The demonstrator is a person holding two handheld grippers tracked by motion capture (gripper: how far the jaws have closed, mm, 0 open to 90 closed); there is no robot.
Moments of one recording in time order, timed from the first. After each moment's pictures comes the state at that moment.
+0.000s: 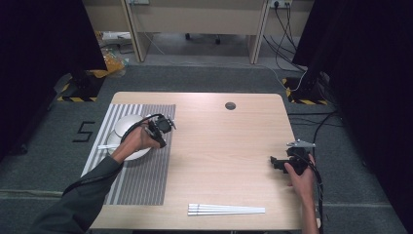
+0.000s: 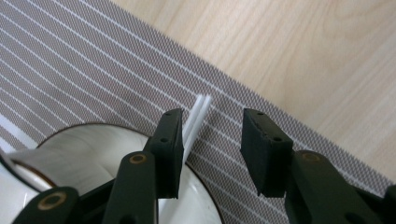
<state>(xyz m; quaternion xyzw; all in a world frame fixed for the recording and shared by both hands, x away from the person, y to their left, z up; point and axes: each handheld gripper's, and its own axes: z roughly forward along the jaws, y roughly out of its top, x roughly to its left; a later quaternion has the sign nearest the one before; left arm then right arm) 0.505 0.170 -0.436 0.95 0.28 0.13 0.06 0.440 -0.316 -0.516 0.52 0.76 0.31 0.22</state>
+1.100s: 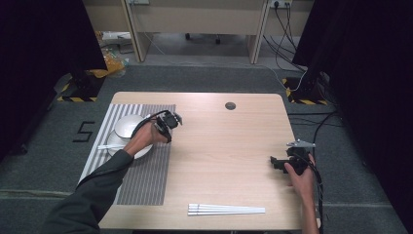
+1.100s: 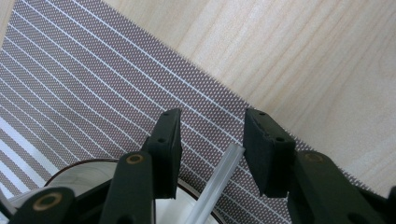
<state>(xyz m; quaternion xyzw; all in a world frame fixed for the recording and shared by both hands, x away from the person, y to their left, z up) 0.530 0.156 -0.448 0.95 0.29 0.15 0.03 0.440 -0.316 -0.516 0.52 0.76 0.31 0.22</state>
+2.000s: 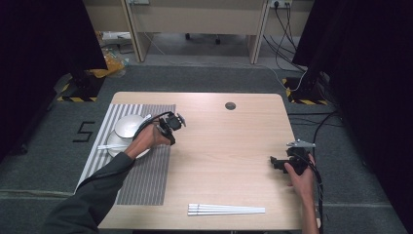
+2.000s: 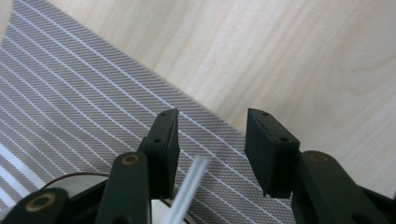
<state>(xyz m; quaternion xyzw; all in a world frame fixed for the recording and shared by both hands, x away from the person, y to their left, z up) 0.515 0.141 -0.443 0.95 0.27 0.14 0.06 0.440 -0.316 -0.516 0.52 0.76 0.31 0.22</state>
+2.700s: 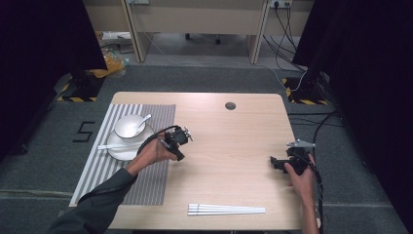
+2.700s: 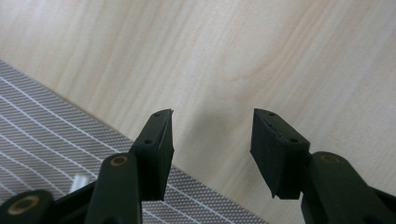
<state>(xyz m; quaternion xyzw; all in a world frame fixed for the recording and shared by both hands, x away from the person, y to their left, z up) 0.471 0.122 -0.457 0.96 0.25 0.10 0.12 0.440 -0.316 -0.516 0.52 0.76 0.31 0.22</state>
